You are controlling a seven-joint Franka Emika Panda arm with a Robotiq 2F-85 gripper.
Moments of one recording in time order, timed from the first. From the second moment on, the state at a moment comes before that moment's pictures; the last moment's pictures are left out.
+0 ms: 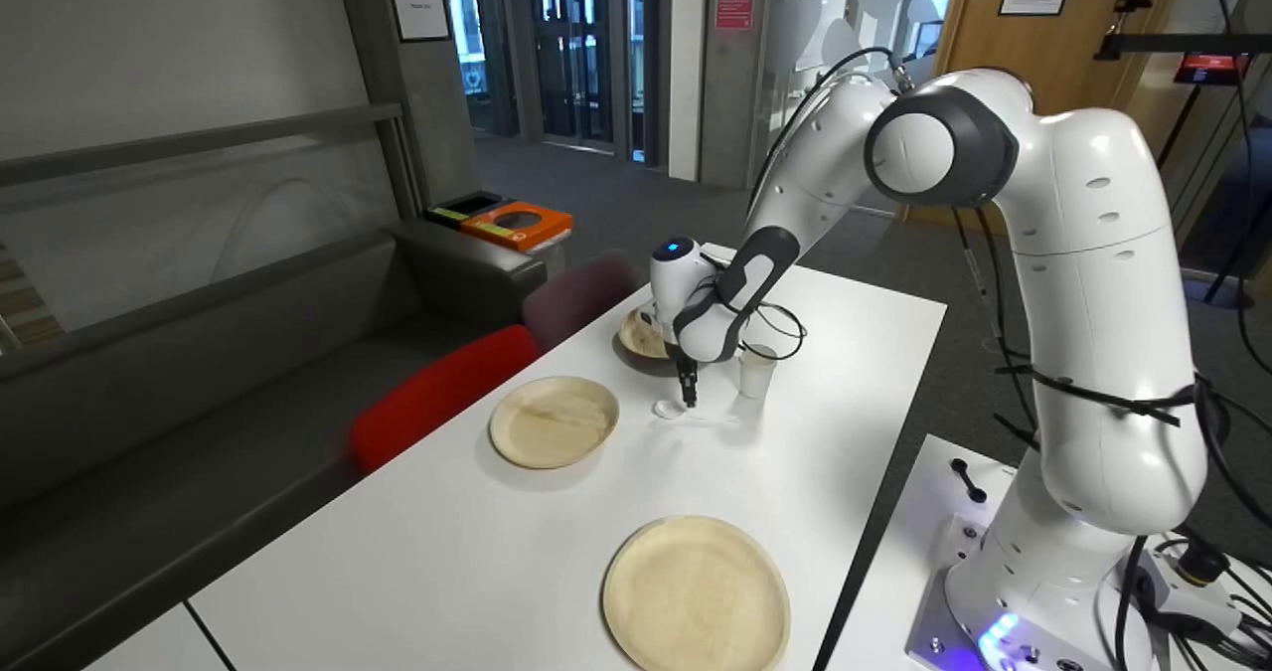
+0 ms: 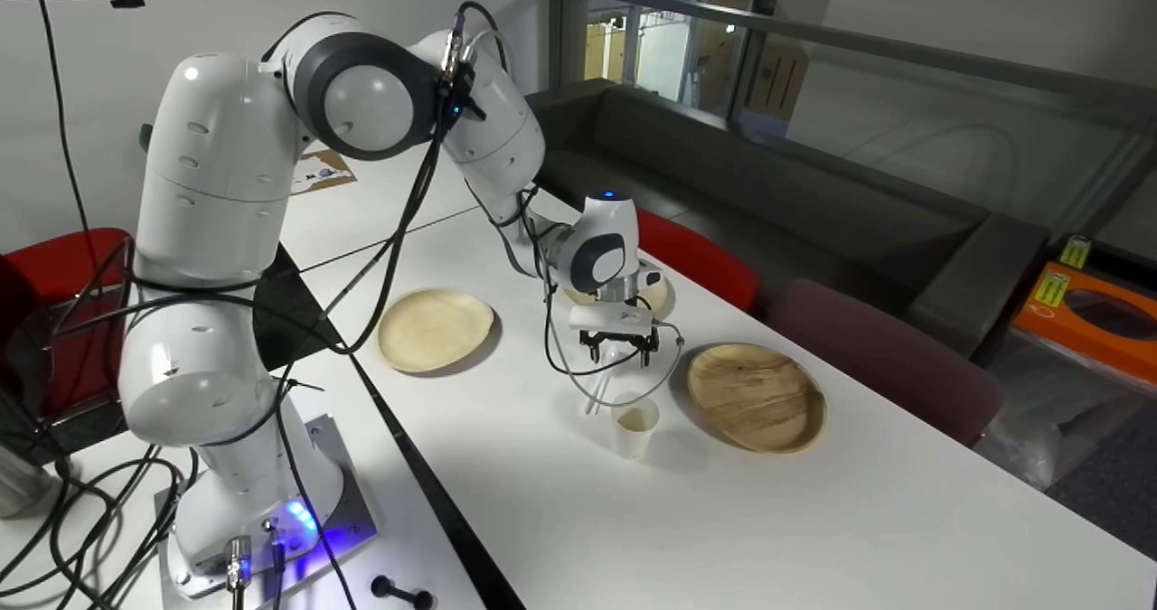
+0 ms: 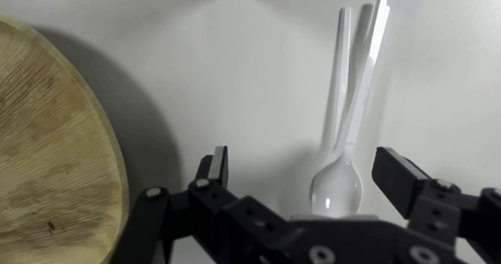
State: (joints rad) arm -0.08 0.48 -0.06 -2.13 -0.38 2.64 -0.45
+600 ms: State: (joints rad) arm -0.20 0.45 0.04 -2.25 -0.24 2.71 -0.59
